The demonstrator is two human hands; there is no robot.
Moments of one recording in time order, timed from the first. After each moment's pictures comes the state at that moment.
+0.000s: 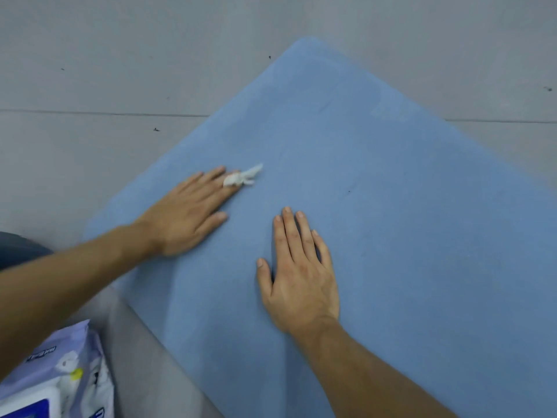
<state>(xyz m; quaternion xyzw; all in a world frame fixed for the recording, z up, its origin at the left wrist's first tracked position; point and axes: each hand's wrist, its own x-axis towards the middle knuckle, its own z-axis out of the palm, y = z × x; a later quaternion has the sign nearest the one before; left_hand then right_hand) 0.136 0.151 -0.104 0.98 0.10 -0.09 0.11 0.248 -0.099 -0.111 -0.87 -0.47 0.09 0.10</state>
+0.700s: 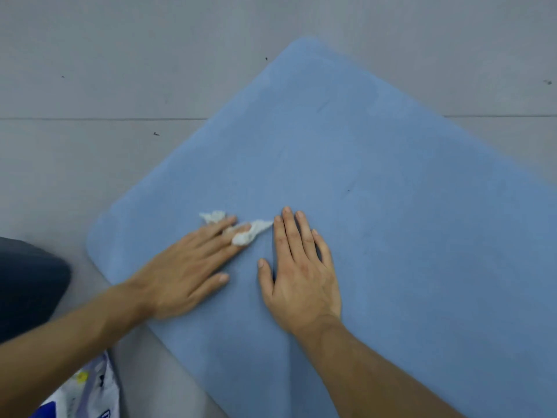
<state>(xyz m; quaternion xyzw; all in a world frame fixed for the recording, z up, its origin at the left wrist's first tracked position) 0.093 0.084 -0.090 0.99 0.03 -0.07 0.13 0.249 -0.098 -0.110 -0.87 -0.47 0.09 0.10</state>
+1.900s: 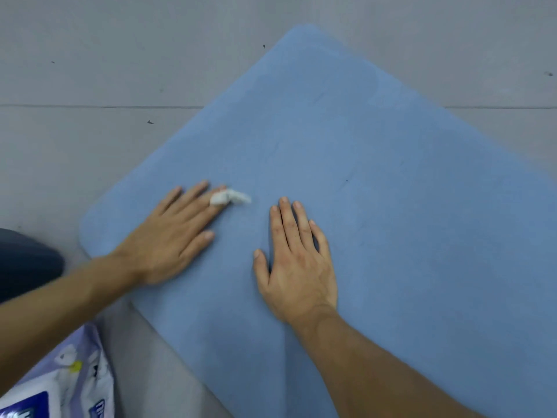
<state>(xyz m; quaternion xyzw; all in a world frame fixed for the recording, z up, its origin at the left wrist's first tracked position) 0.099 0.113 -0.092 0.98 0.12 -0.09 0.11 0.249 -0.097 -0.110 -0.87 -0.47 0.09 0.09</state>
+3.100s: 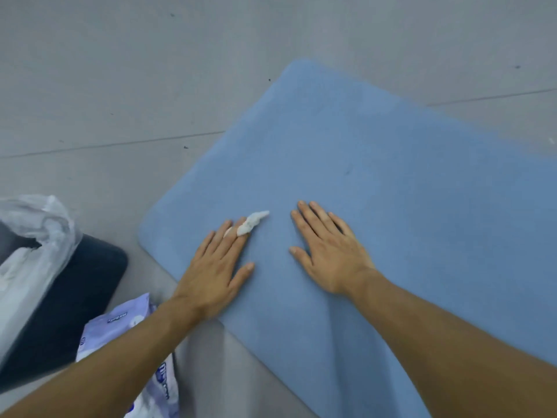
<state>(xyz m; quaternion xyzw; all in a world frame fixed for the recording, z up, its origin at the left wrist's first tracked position) 0.058 0.034 -0.098 0.96 0.22 -0.07 0.13 0.278 -0.130 -0.104 -0.82 -0.56 0.13 0.06</state>
